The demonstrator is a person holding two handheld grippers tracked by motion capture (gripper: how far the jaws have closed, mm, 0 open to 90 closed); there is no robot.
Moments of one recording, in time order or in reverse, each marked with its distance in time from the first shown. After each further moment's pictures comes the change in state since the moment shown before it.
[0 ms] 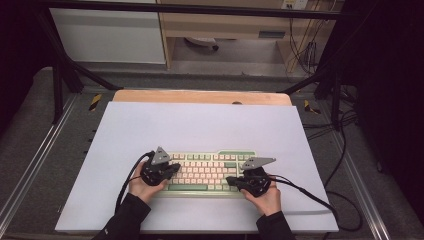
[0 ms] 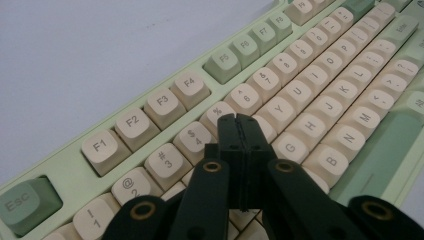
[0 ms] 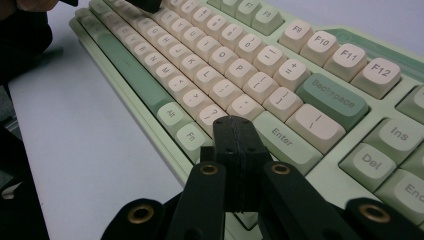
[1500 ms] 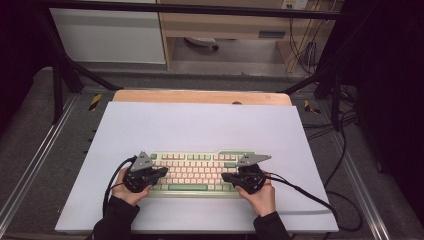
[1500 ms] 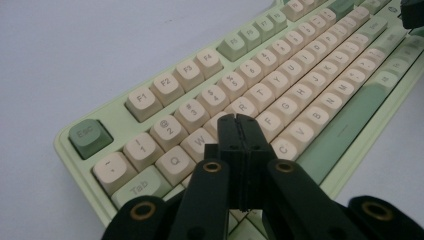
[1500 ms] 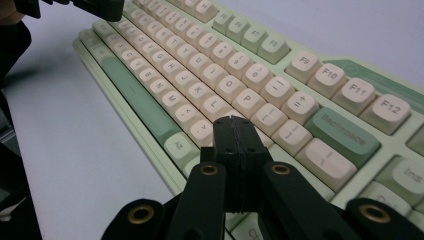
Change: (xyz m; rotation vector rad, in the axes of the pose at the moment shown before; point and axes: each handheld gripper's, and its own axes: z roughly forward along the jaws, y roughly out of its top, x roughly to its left) left arm 0.011 -0.023 -0.042 -0.046 -0.013 -0.023; right arm 0.007 0.015 0.008 -0.029 -0.011 -0.007
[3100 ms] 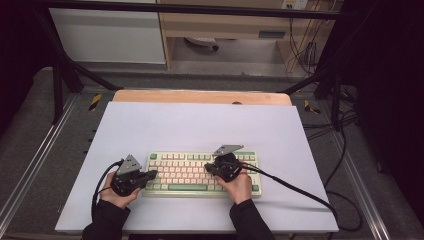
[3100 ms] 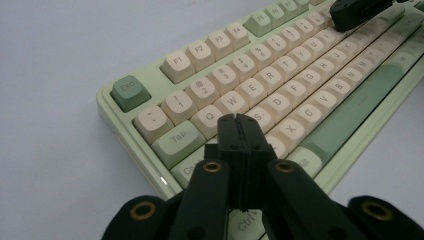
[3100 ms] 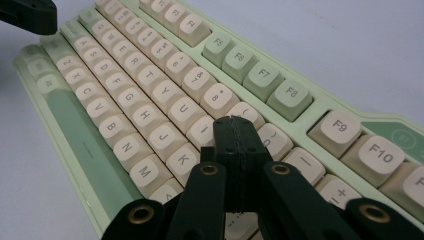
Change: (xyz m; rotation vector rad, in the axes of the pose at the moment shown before) left arm 0.015 -0.020 -0.016 -0.002 0.020 -0.036; right arm 0.005 0.032 0.062 0.047 -0.061 -0.010
